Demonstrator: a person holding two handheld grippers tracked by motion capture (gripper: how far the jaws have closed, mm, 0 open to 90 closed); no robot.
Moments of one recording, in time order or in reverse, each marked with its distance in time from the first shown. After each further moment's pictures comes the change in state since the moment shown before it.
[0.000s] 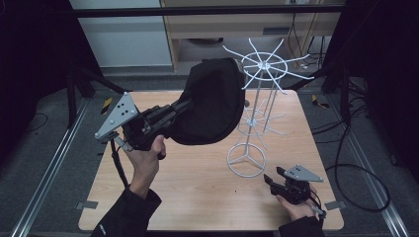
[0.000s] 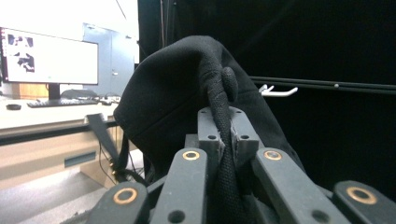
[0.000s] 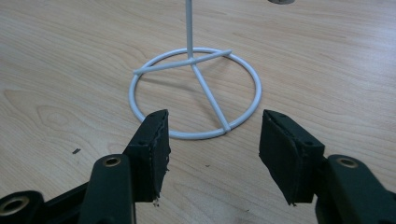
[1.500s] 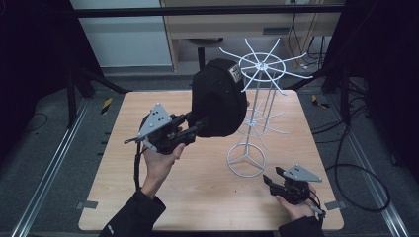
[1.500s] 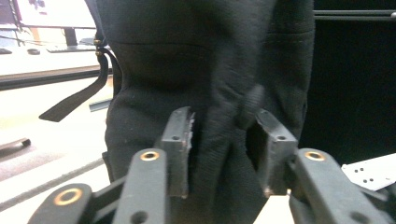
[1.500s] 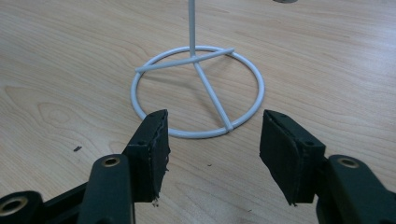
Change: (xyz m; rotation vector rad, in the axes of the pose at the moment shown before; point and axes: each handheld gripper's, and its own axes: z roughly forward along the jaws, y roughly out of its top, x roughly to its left) left arm 0.008 -0.054 0.026 0.218 0.089 0.049; right arm 0.001 0.000 0.001 0.008 0.003 -0.013
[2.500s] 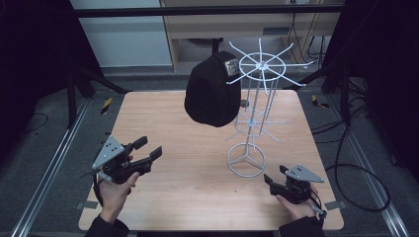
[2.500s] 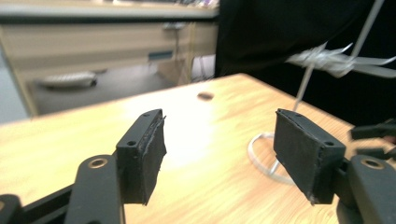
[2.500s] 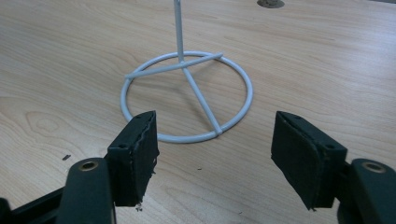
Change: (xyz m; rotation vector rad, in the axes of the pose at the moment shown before) left arm 0.047 -0.087 -0.108 0.168 0.239 -0.124; right arm -0.003 -0.001 -0.001 -0.025 -0.033 0.024
